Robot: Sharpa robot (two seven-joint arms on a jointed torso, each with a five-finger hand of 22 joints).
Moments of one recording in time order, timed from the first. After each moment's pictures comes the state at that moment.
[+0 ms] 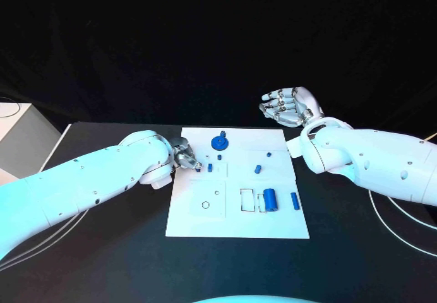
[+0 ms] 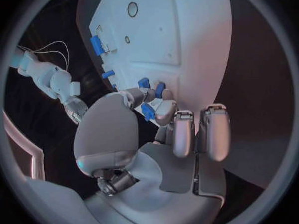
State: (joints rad) left arm 1.21 -0.57 0.04 1.28 -1.10 0.02 -0.55; left_hand 1.12 -0.27 0.75 0.19 0.55 0.84 0.06 0.78 0.91 1.35 -0.03 1.23 1.00 1.47 -0.08 1.57 1.31 0.06 1.46 0.02 1.48 1.31; right arm 1.32 -0.76 -0.12 1.35 -0.53 -0.68 0.31; right_hand 1.32 -0.22 0.45 0.22 0.35 0.85 0.22 0.21 0.22 1.07 0.18 0.09 0.06 1.06 0.13 0.10 0.35 0.18 1.00 0.24 0.06 0.08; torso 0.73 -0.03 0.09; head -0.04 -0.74
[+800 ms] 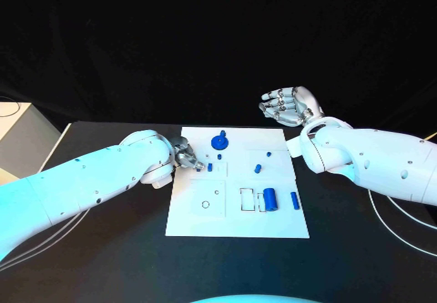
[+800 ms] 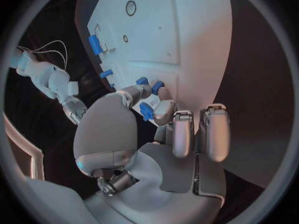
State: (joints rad) left arm 1.21 -0.57 0.04 1.27 -1.10 0.01 -0.56; left_hand 1.09 -0.28 0.59 0.18 0.53 0.89 0.02 0.71 0.90 1.35 -0.04 1.23 1.00 1.47 -0.09 1.57 1.31 0.06 1.47 0.01 1.48 1.31; right arm 1.32 -0.77 -0.12 1.35 -0.52 -0.68 0.31; right_hand 1.31 -0.22 0.45 0.22 0.35 0.85 0.22 0.20 0.22 1.06 0.18 0.08 0.06 1.05 0.14 0.09 0.34 0.18 0.99 0.25 0.06 0.07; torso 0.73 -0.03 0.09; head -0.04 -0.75
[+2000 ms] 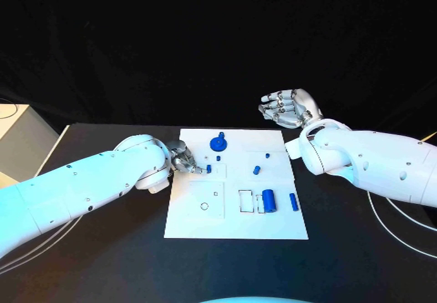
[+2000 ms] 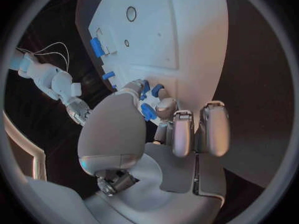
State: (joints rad) left arm 1.20 -0.61 0.04 1.32 -1.12 0.00 -0.55; left_hand 1.19 -0.22 0.13 0.29 0.38 0.81 0.07 0.68 0.94 1.27 -0.01 1.20 0.95 1.47 -0.07 1.57 1.31 0.06 1.44 0.03 1.44 1.31; right arm 1.31 -0.77 -0.12 1.35 -0.51 -0.68 0.31; right_hand 1.31 -0.21 0.44 0.22 0.35 0.85 0.22 0.19 0.22 1.06 0.19 0.07 0.06 1.04 0.14 0.08 0.32 0.18 0.98 0.26 0.06 0.07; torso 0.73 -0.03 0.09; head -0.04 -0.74
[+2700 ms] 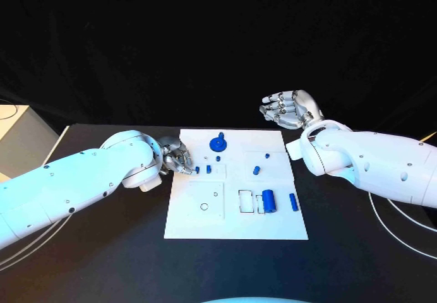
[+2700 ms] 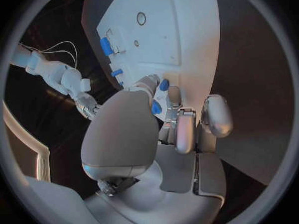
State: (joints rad) left arm 1.20 -0.69 0.10 1.42 -1.12 0.02 -0.52; left_hand 1.46 -0.25 0.24 0.29 0.37 0.54 0.14 0.72 0.91 0.97 0.06 0.96 0.62 1.46 -0.01 1.48 1.31 0.09 1.32 0.09 1.30 1.14; right arm 1.31 -0.78 -0.12 1.35 -0.51 -0.68 0.31; right_hand 1.31 -0.21 0.44 0.22 0.36 0.85 0.22 0.19 0.22 1.05 0.19 0.07 0.06 1.04 0.14 0.08 0.32 0.18 0.98 0.26 0.06 0.07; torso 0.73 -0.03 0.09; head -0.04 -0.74
